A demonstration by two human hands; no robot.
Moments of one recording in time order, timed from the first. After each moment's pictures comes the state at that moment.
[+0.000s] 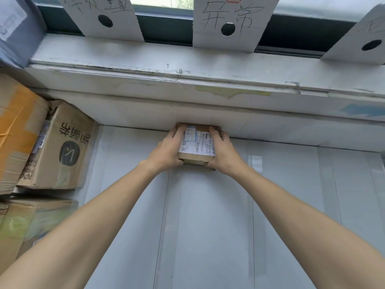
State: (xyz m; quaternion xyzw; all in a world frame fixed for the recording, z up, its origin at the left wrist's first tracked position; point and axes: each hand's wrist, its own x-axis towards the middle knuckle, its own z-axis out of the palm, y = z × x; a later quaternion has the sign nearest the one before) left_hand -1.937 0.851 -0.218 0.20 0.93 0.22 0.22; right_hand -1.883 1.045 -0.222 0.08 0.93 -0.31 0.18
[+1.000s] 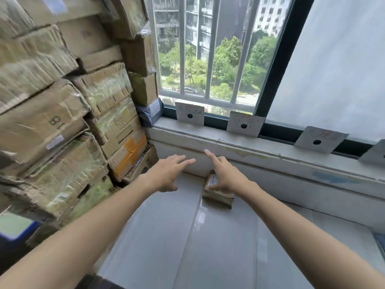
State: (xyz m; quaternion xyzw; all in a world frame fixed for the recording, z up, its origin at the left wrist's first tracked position) left_hand -1.811 0.729 0.008 0.26 0.96 -0.01 0.07; right_hand -1.797 0.954 0.012 -0.12 0.97 -0.19 0.12
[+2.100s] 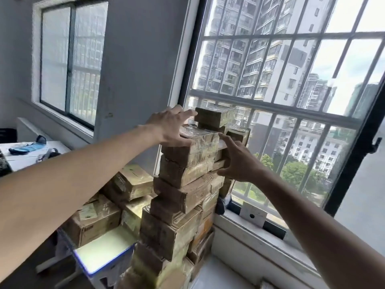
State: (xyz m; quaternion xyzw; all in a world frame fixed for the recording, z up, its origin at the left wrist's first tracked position) left_hand -1.619 0.411 0.385 0.04 0.95 -0.02 -0.30; right_hand -1.680 0.655 0.348 -0.34 0.91 -0.13 -0.18
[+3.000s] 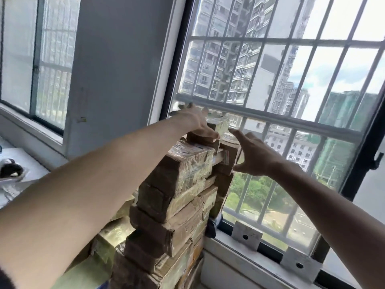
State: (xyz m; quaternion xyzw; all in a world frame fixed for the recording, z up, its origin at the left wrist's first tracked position) left_hand -1.787 0.451 0.453 -0.04 0.99 0.04 -0.16; right_hand -1.768 0.659 0.412 -0.28 0.94 -0.03 -0.20
